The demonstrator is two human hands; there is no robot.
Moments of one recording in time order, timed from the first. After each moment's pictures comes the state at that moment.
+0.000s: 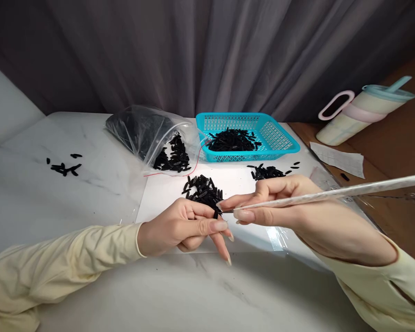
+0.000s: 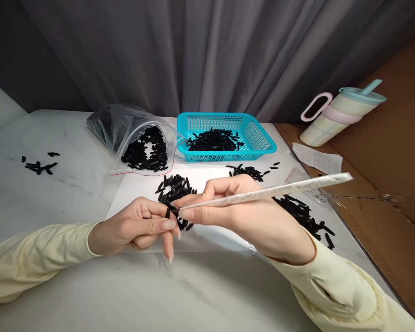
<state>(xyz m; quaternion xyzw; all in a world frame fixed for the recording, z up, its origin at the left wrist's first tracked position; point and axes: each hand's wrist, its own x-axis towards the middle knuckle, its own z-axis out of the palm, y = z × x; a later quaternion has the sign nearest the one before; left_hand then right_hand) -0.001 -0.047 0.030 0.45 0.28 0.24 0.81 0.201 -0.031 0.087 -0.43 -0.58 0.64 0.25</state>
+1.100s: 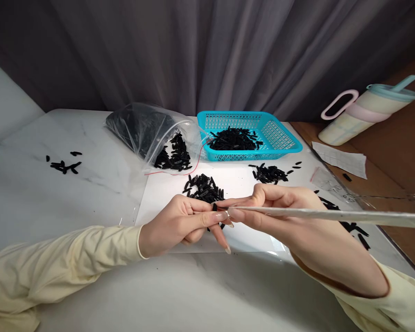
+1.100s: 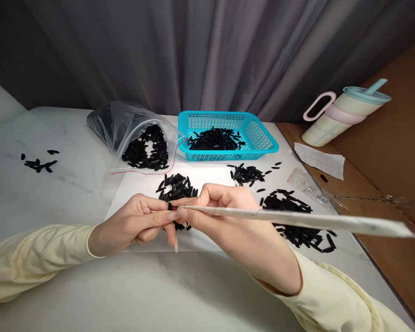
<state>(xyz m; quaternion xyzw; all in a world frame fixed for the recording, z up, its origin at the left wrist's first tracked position) 0.000 -0.050 0.032 0.49 0.36 0.27 0.74 0.187 -0.048 0.079 -0.45 -0.58 0.60 0.30</state>
